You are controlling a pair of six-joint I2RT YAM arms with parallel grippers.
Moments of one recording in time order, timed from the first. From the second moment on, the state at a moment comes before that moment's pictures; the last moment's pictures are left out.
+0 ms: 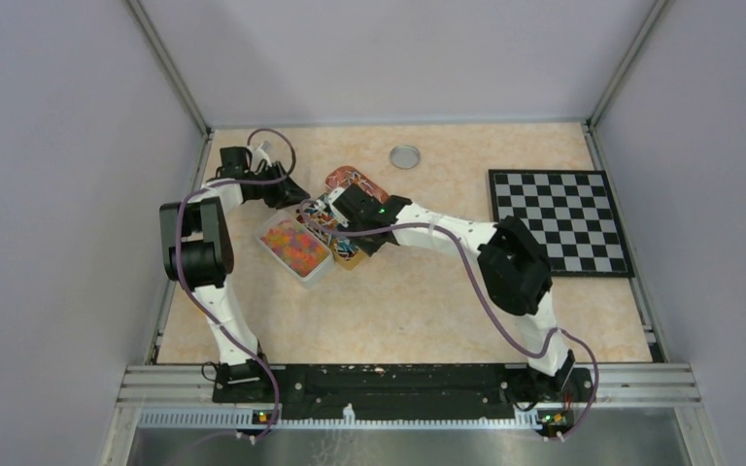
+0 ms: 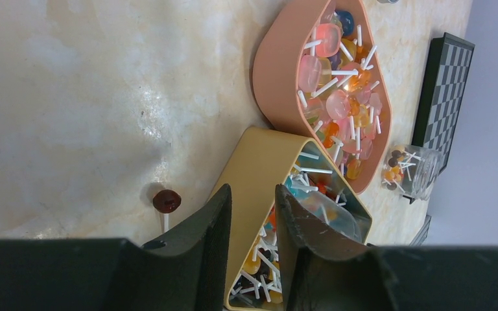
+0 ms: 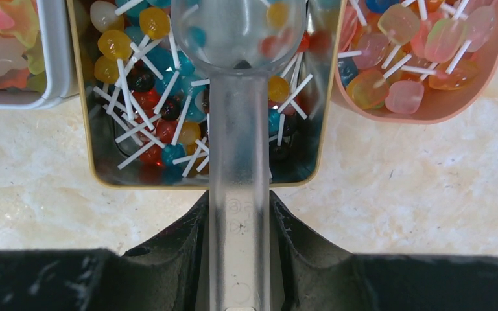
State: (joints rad) left arm 0.14 2.01 1.33 -0.21 0.77 -0.37; right arm 0.95 2.09 1.71 -0.64 0.21 -0.07
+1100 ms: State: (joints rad) left arm 0.15 1.97 1.34 -0.24 0.74 -0.37; right arm 0.87 1.84 1.29 -0.22 0.05 -0.07
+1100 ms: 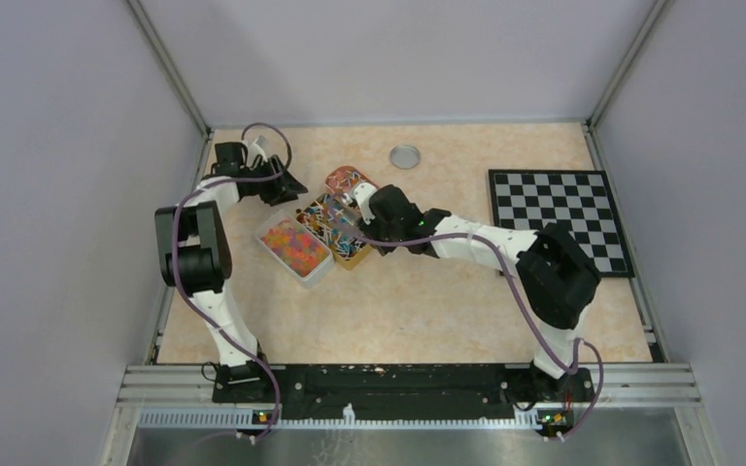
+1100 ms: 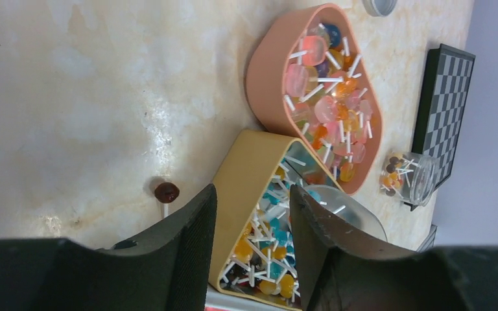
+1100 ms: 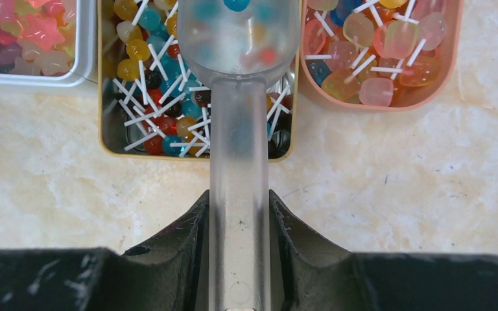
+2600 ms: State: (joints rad) left arm -0.12 1.20 1.00 -0.15 0.60 -0.37; right arm 0.87 0.99 0.74 -0.16 0.32 0.11
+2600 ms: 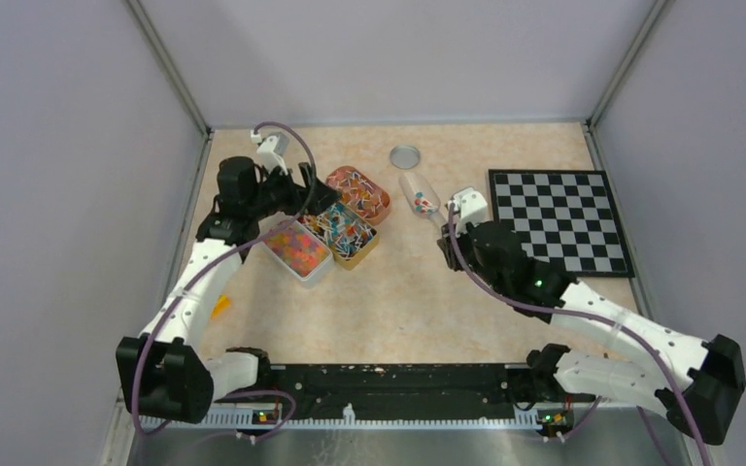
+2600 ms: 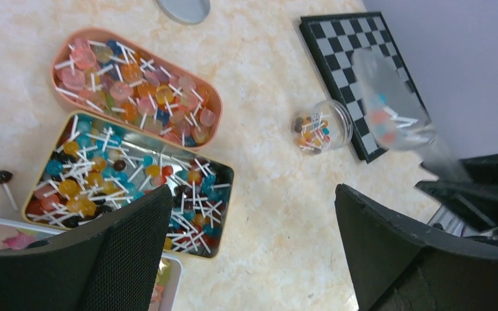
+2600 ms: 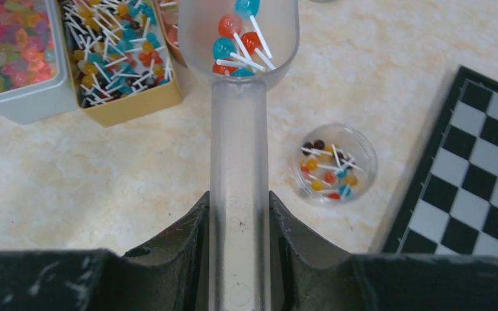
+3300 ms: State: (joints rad) left arm -0.18 1.17 0.90 -0.18 0.56 -0.30; right arm 0.87 0.88 0.93 -0.89 0.52 0.49
